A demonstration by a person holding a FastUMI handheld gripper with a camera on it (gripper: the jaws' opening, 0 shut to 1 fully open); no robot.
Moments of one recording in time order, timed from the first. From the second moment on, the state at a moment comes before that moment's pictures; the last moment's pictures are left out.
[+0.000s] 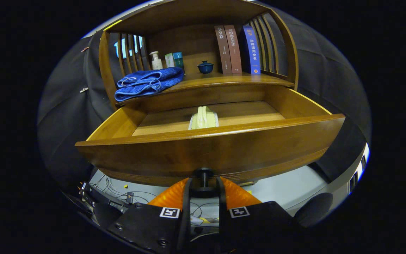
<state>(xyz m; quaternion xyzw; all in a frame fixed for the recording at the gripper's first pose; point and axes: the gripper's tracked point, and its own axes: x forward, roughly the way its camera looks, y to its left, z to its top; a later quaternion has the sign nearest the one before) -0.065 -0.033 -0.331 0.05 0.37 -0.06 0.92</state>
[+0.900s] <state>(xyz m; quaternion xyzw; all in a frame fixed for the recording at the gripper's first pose) -0.091 -0.033 -0.298 0.04 0.38 -0.08 0.92</state>
